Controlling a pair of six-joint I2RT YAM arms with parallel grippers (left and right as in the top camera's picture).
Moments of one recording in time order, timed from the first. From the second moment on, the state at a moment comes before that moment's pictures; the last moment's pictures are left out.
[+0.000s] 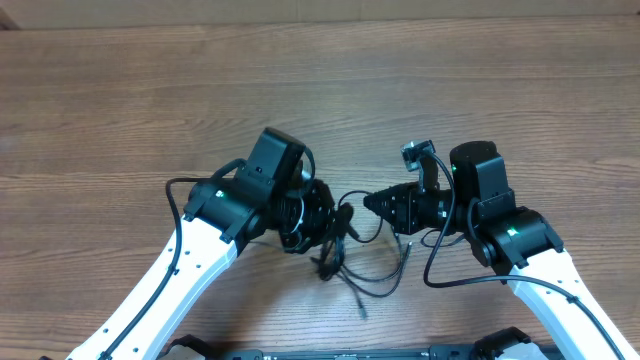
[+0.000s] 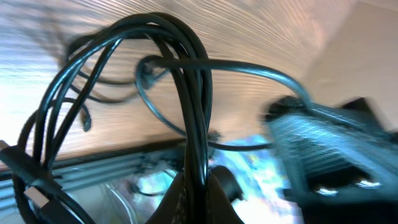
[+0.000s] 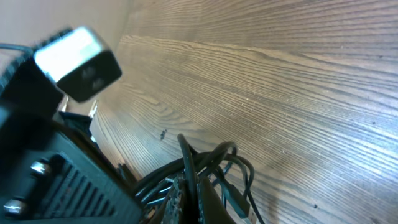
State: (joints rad) left arm -0.54 1.33 1.13 -0.91 0.62 -1.12; right arm 0.35 1.12 0.82 -0.46 -0.70 0.40
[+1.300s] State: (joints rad) left arm -0.55 1.33 1.13 -0.91 0.29 -1.05; right arm 0.35 1.12 0.82 -0.48 -0.74 0.39
